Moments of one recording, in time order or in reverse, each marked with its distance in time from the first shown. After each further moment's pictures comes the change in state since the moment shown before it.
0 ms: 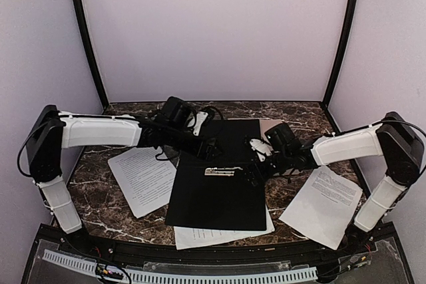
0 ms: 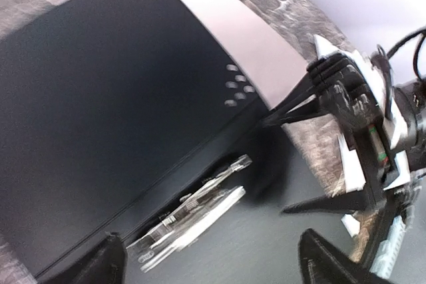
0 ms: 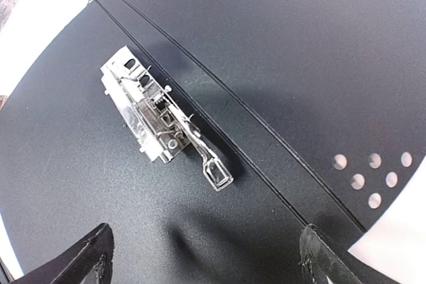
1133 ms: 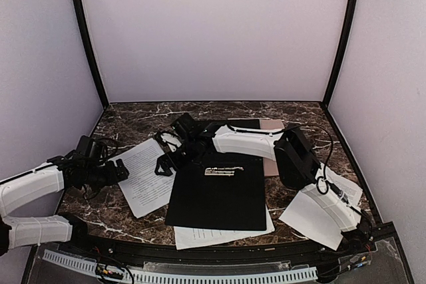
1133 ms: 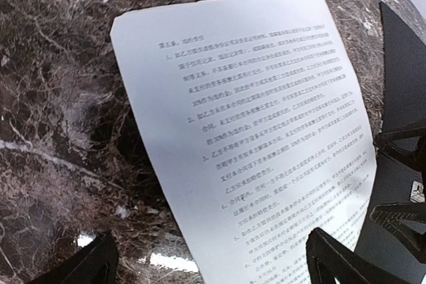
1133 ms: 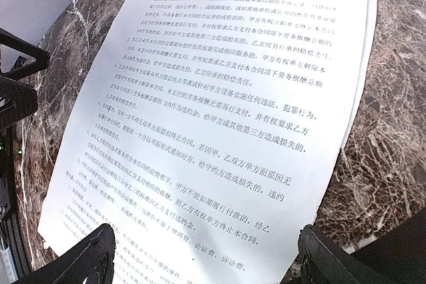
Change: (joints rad) left arm 0.481 -0.909 -0.842 -0.269 -0.402 -0.417; right arm 0.263 0.959 1.435 -0.445 -0.183 0.108
